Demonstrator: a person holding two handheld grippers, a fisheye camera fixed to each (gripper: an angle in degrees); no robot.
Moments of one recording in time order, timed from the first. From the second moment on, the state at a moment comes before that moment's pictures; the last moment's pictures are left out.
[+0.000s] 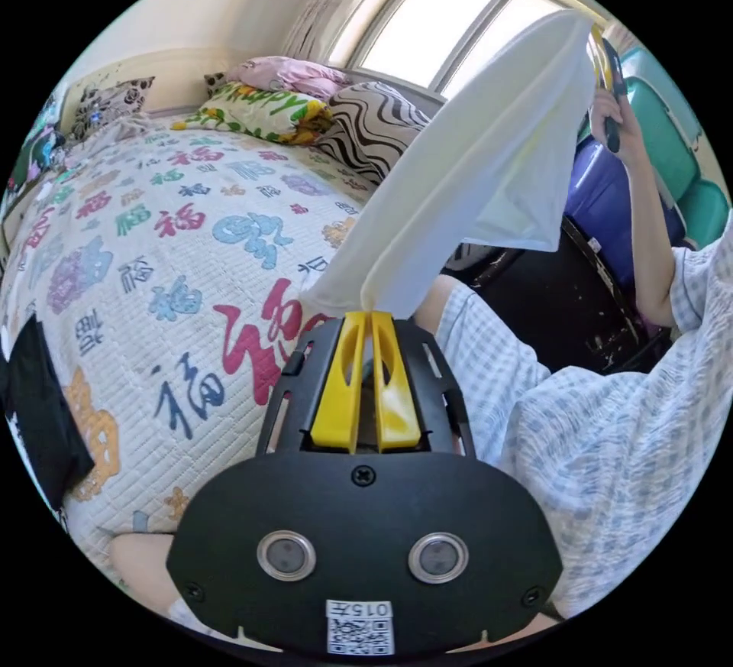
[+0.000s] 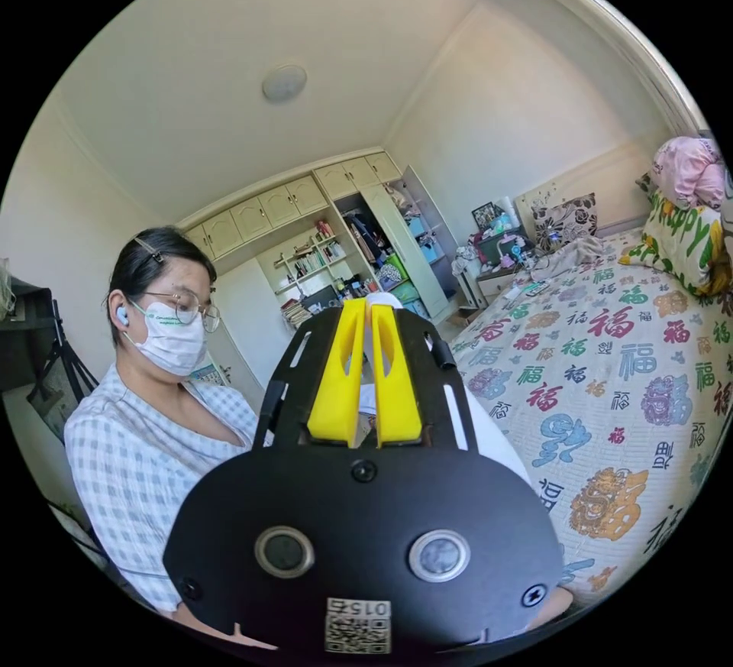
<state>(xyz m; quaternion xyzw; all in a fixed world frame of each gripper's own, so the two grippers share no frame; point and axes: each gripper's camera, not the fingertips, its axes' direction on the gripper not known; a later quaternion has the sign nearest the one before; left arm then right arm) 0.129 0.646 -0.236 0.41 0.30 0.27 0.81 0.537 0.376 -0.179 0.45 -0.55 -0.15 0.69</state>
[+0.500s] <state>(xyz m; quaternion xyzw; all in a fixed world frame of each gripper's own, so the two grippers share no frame) 0.003 0.672 -0.333 0.57 0.20 0.19 0.78 0.642 0.442 -0.158 0.44 -0.54 0.00 0.72</state>
